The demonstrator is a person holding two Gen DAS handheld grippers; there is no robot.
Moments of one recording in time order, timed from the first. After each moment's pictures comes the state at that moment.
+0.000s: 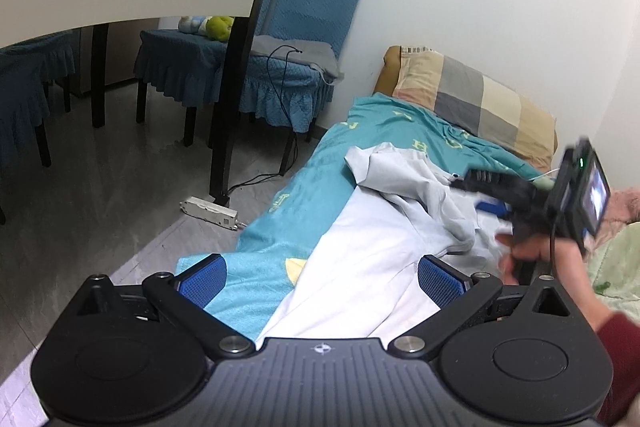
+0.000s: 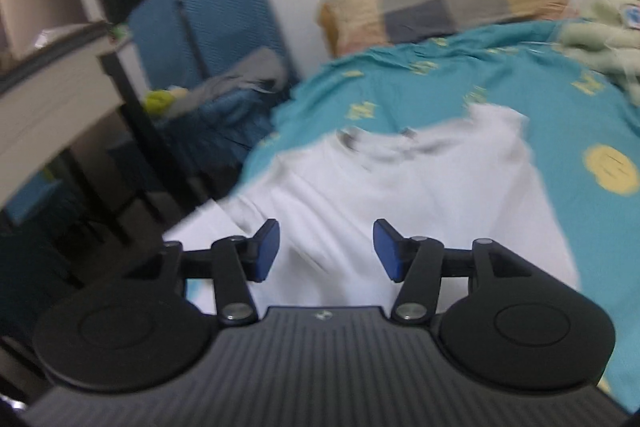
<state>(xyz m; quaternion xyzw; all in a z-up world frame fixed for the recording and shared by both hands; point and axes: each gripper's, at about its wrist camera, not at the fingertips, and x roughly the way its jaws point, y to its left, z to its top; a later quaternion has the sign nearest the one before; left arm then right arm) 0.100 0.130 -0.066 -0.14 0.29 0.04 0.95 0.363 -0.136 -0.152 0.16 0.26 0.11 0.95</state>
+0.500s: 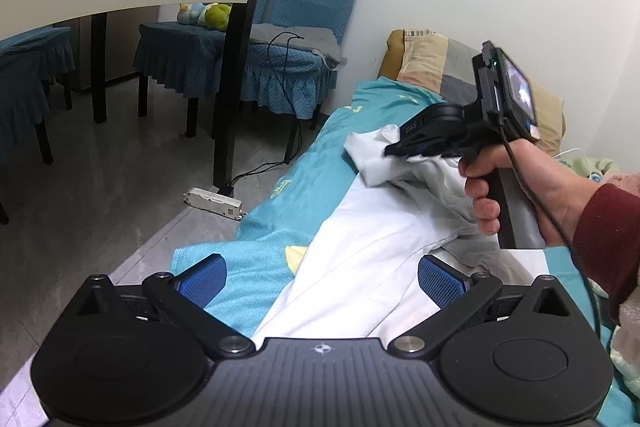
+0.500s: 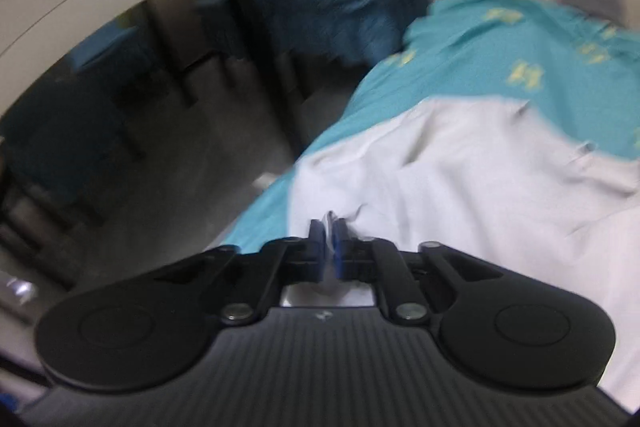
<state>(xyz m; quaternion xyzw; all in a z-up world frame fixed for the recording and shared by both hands) 0.113 0.126 -0.082 -0.13 0.31 0.04 0.94 0.444 -0.049 -0.140 0.01 0.38 0.24 0.89</state>
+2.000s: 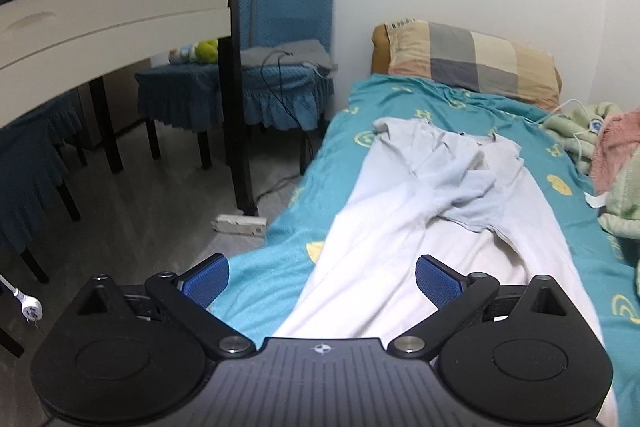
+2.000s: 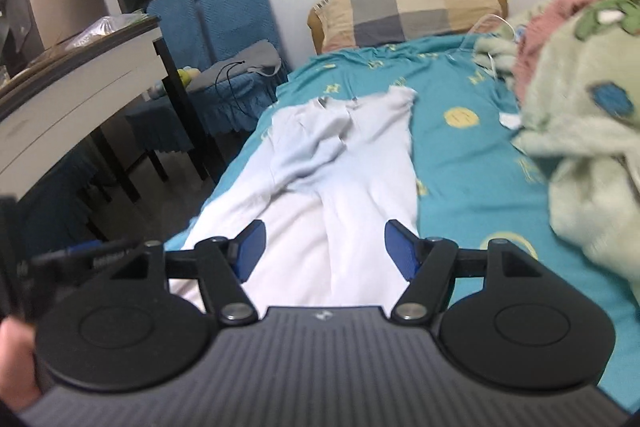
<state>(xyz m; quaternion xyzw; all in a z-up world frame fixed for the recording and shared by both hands) 0.069 0.104 -0.056 -0.01 0.30 0.04 0.95 0.057 -0.192 -0.067 0.13 0.29 0.07 0.95</state>
